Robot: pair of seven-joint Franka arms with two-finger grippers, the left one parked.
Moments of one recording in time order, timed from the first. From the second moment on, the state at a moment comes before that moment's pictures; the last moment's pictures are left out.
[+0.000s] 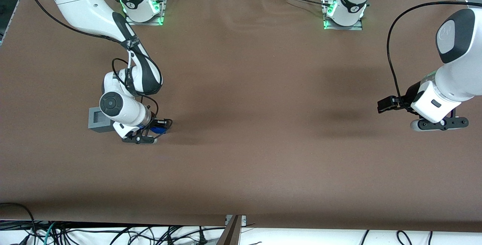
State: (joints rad) arm 0.20 0.62 0.06 -1.78 0.02 2.37 0.28
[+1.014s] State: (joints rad) arm 0.20 0.49 0.05 -1.74 0.01 2.15 0.20
